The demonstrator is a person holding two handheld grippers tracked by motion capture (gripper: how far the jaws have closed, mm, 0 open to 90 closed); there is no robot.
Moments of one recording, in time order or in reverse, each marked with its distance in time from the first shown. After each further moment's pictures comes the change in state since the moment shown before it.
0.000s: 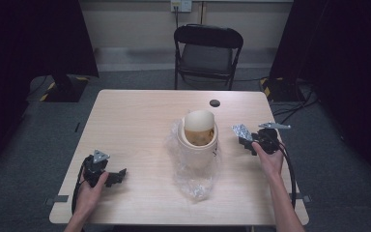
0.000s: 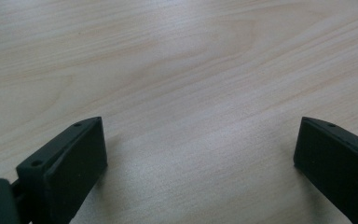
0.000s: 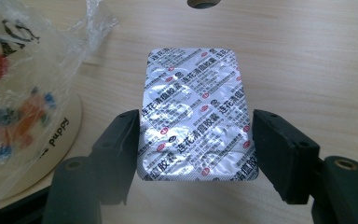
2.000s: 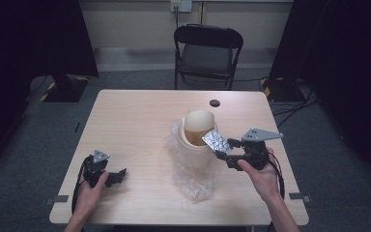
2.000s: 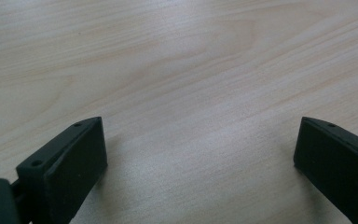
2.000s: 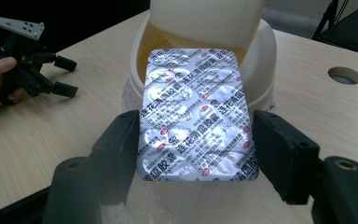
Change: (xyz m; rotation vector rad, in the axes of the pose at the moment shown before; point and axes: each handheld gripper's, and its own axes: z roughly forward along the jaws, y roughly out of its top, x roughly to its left) left arm 0.000 0.000 0.000 -0.001 -0.001 -0.002; right arm 0.123 0.024 -0.084 -0.082 0.287 -0.243
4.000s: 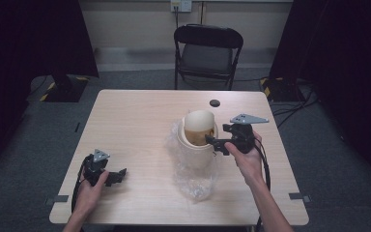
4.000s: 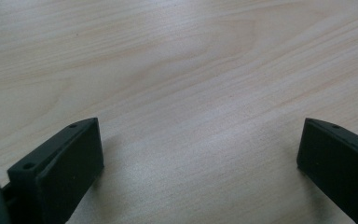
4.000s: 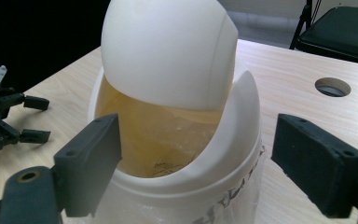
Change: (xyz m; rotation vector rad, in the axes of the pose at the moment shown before) left arm 0.002 0.002 0.002 0.003 -0.007 0.007; right arm -0.012 0.027 0.041 -0.043 -0.073 0.102
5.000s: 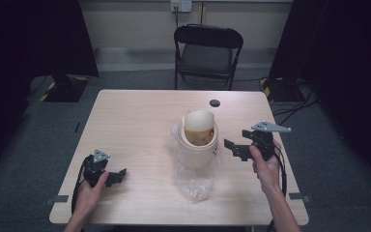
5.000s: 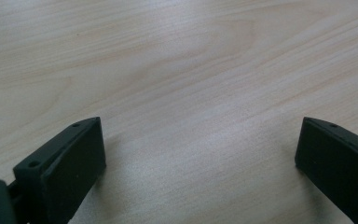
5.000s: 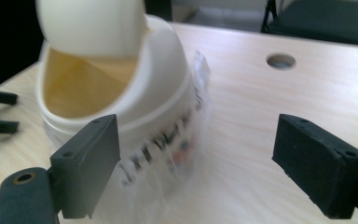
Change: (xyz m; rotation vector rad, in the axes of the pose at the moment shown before) left arm -0.001 -0.001 -0.001 0.001 0.001 0.000; right arm -0.034 -0.029 -0.035 0.001 -0.086 0.050
